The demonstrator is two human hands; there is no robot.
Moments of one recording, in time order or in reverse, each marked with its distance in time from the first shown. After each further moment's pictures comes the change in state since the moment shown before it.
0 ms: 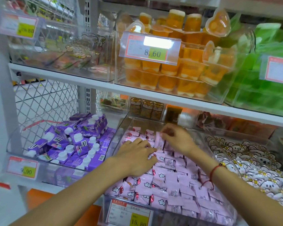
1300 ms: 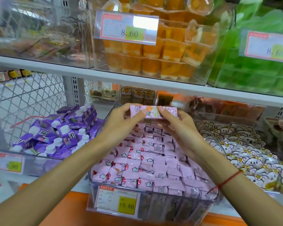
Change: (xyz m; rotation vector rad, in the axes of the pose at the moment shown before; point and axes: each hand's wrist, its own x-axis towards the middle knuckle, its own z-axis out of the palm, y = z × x) left_hand -0.015 0.011 -0.034 -1.200 0.517 -0.083; right_hand -0.049 -0.024 -0.024 1.041 0.161 0.247
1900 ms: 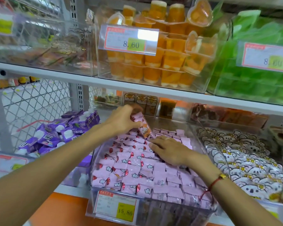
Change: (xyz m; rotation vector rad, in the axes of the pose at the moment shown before) left_hand 0.054 -0.006 -0.012 0.774 -0.126 0.159; right_hand 0.025 0.040 -0.016 -1.416 -0.495 -0.044
